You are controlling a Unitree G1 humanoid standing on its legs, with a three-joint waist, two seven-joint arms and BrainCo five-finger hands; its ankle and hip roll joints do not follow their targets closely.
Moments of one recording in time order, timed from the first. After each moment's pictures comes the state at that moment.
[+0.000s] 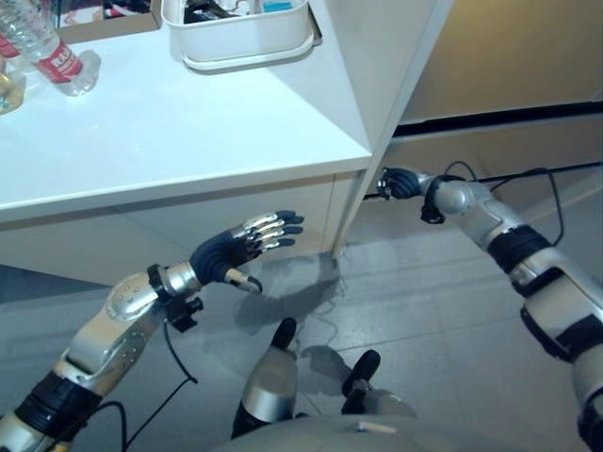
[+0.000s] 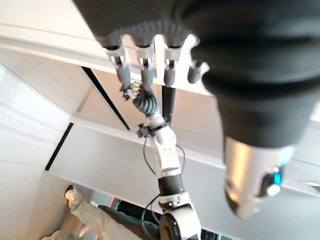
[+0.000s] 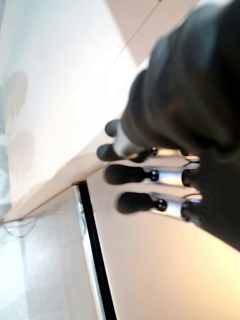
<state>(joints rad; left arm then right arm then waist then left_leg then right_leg) 0.01 0.89 -0.25 -0.29 -0.84 -0.10 -0.59 -0.90 -0.68 0.71 0.74 -0.23 -0.15 0.25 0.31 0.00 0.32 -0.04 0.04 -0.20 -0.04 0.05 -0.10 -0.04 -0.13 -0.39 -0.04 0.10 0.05</state>
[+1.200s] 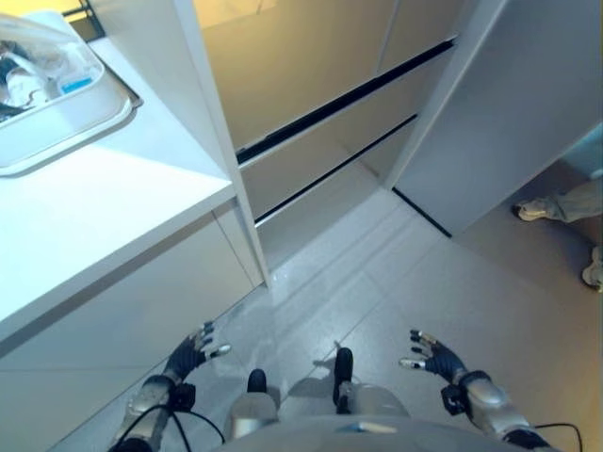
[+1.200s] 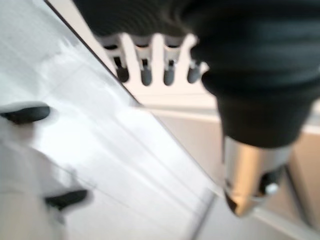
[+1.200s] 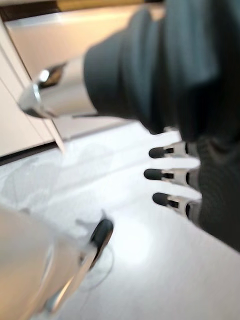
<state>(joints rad) 0.05 0.36 -0.06 1.10 -0.23 -0.29 -0.21 0.03 -0.36 0.21 1.01 0.19 -0.21 0.23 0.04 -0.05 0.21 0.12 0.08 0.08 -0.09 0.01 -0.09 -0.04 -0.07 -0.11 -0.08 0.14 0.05</state>
